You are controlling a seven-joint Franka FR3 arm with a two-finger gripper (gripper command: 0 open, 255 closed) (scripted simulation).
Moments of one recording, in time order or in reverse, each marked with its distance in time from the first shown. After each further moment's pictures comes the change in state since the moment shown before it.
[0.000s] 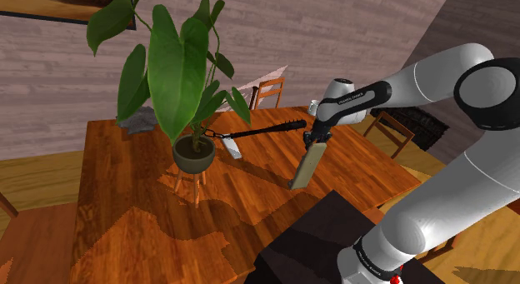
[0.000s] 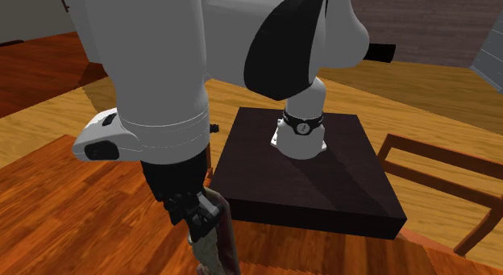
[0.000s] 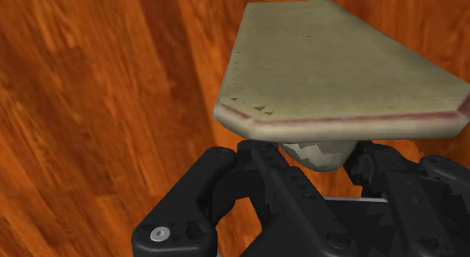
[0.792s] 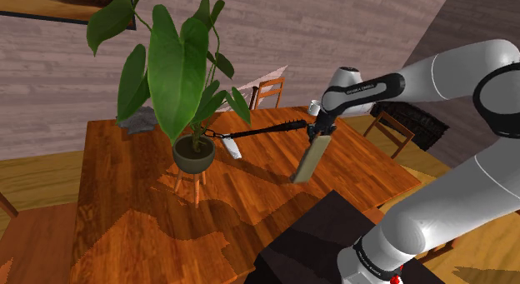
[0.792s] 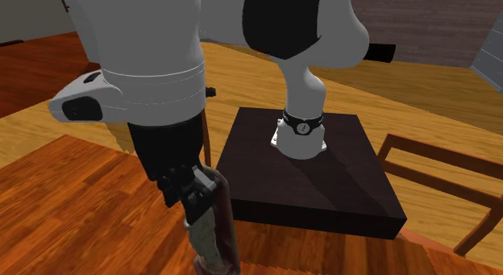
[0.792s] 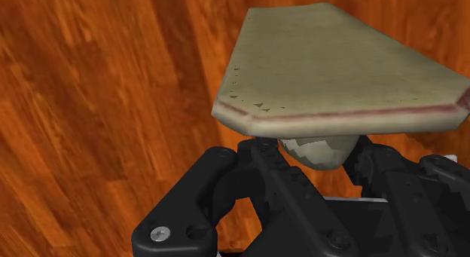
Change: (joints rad) arm 0.000 -0.088 0.005 0.039 -0.010 -0.128 0.005
